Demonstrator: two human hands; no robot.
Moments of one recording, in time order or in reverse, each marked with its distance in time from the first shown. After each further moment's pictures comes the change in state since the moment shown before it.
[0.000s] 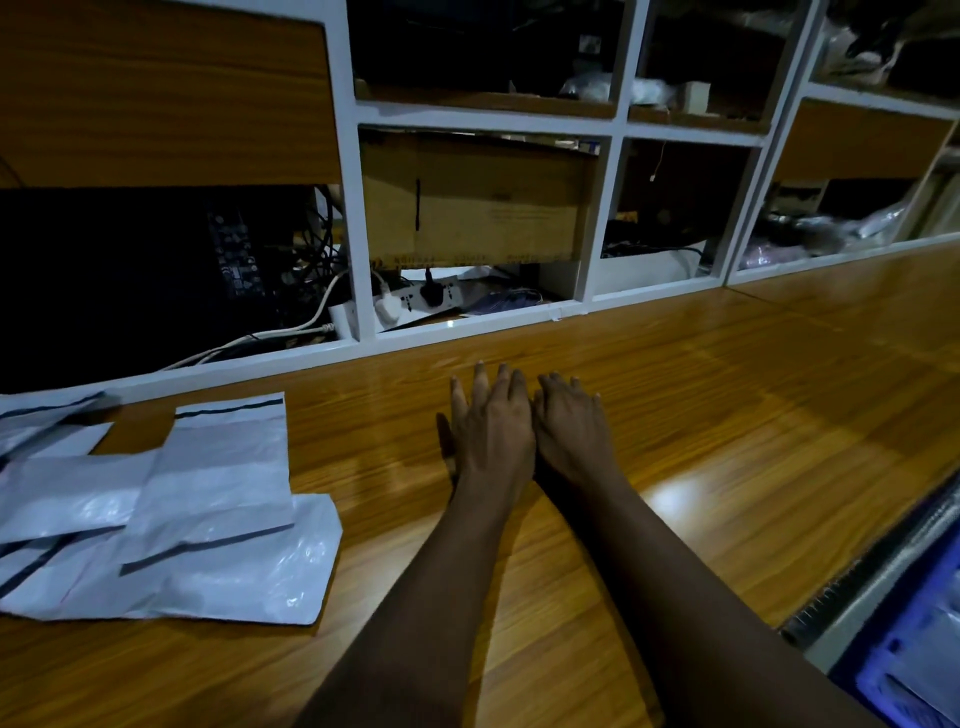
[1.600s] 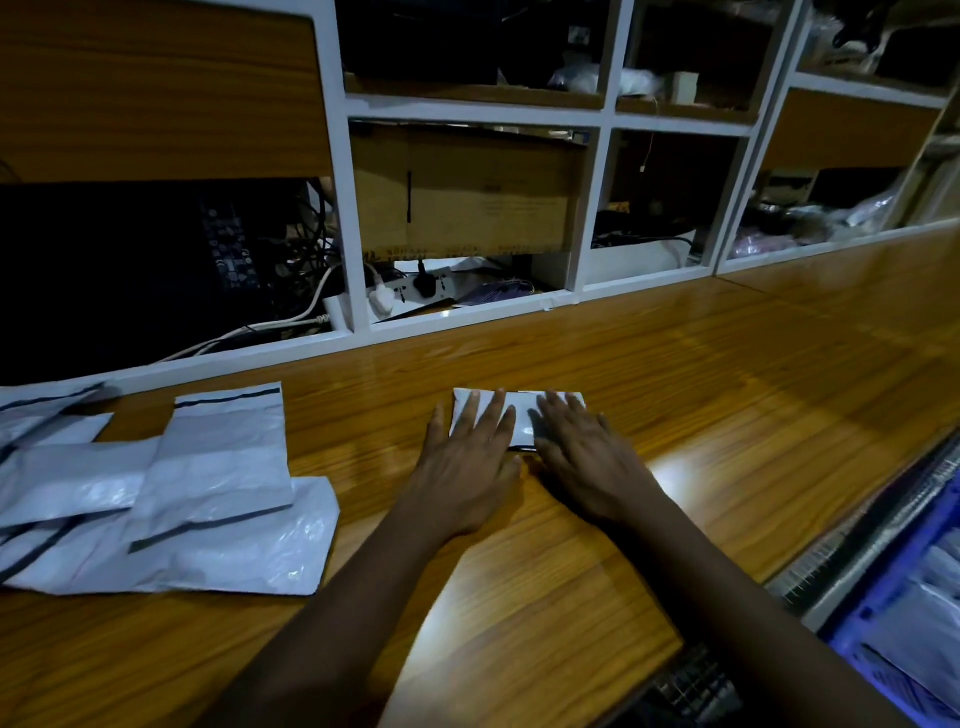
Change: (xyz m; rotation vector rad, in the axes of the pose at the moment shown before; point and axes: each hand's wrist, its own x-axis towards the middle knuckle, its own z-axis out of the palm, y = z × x) left_hand -0.050 -0.038 -0.011 0.066 -0.306 0.283; right_hand -0.059 0.041 -0.015 -0.091 -0.222 -0.234
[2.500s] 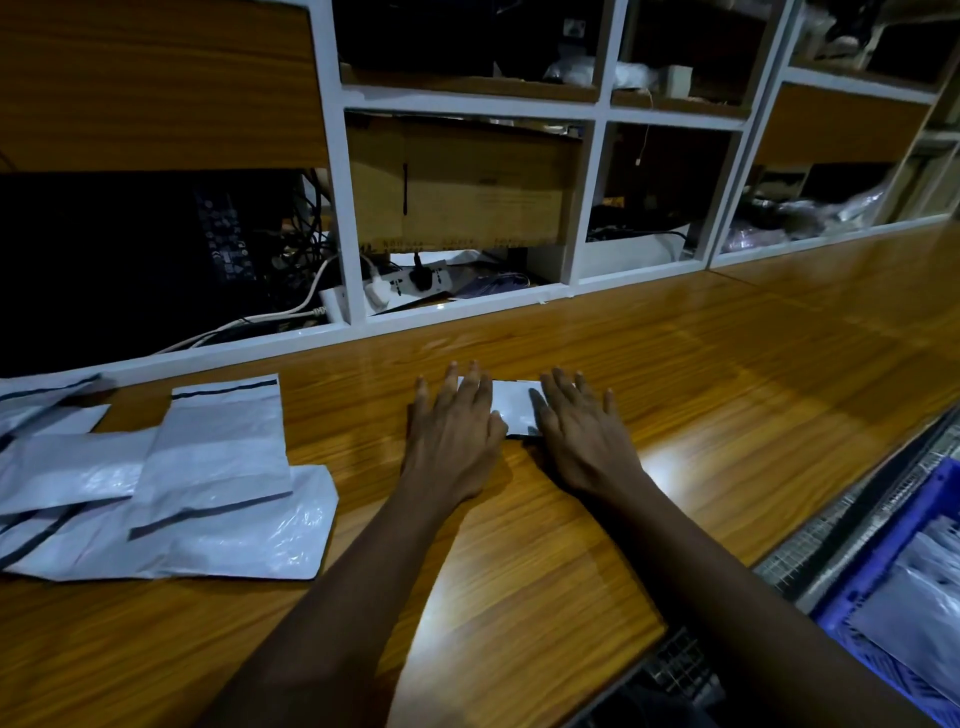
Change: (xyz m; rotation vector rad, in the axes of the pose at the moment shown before) left_hand 0.011 0.000 -0.009 -0.006 0.170 -0.146; right_hand 0.009 -0.009 -0.004 -0.204 0.034 0.070
